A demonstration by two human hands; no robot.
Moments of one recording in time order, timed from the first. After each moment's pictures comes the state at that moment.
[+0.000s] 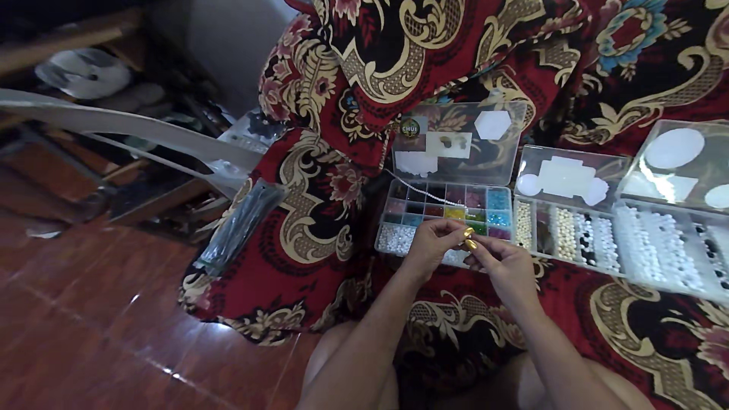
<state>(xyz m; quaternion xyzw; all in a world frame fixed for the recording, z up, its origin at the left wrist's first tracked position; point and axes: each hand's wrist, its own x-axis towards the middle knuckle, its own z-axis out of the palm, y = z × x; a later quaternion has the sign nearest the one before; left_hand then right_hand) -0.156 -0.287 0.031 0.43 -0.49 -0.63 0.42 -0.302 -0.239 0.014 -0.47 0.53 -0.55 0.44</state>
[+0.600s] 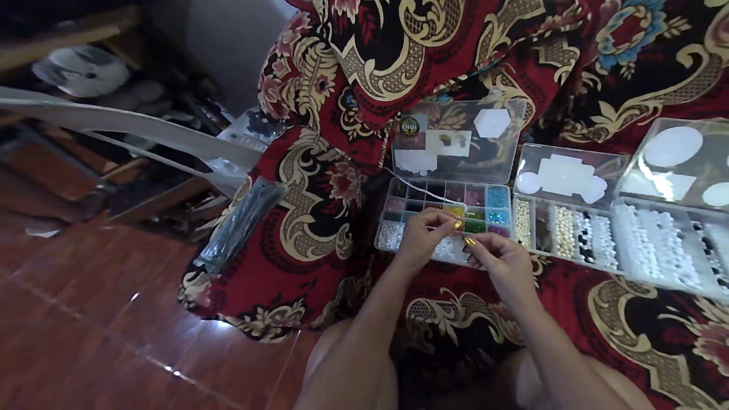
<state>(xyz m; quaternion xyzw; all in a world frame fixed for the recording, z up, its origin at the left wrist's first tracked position) -0.142 -0.292 0.040 0.48 -0.58 -0.52 0.40 -0.305 -0.241 0.010 -0.49 0.52 -0.54 0.44</state>
